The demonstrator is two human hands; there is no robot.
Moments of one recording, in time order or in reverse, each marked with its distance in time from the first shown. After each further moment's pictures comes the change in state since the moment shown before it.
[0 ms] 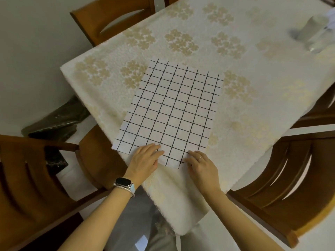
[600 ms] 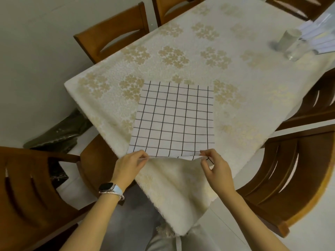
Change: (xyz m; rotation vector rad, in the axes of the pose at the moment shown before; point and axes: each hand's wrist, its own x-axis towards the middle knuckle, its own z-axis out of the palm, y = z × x) left_hand -0.017 -0.006 -0.058 -0.315 0.009 -0.267; right_hand -0.023 0.009 -0.061 0.516 0.185 0.284
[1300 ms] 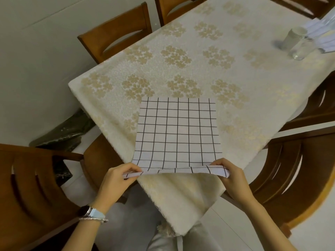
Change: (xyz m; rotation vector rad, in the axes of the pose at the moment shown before) left_hand -0.054 0.000 -0.034 -0.353 -0.018 -0.073; right_hand -0.012 0.028 -0.042 0.151 -0.200 0.050
